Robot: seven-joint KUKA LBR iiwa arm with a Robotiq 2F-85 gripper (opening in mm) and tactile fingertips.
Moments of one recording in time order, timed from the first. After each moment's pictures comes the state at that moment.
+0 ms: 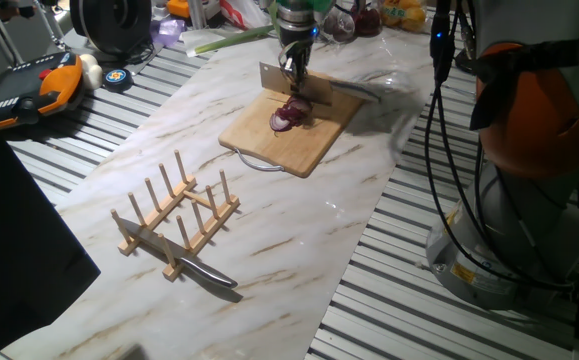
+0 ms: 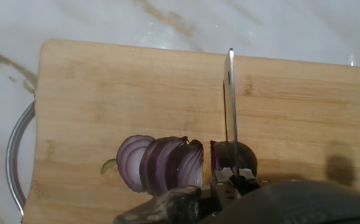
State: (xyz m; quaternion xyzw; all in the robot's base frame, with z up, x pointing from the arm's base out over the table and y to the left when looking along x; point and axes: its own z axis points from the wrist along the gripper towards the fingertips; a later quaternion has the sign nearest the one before) arm 0.489 -0.223 0.094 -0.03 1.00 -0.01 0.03
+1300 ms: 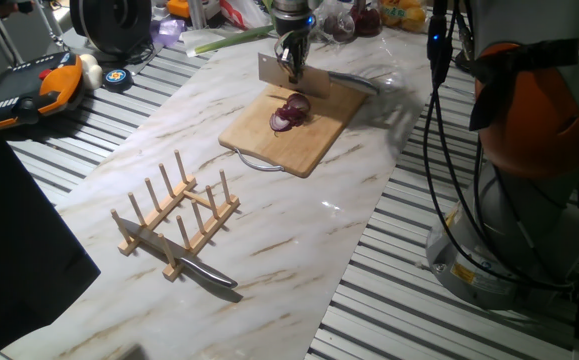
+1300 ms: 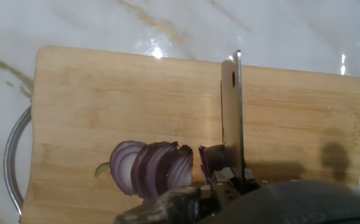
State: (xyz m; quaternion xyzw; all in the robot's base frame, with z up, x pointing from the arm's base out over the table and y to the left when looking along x) arm 0.502 -0.232 0.107 -0.03 1.00 -0.01 0.01
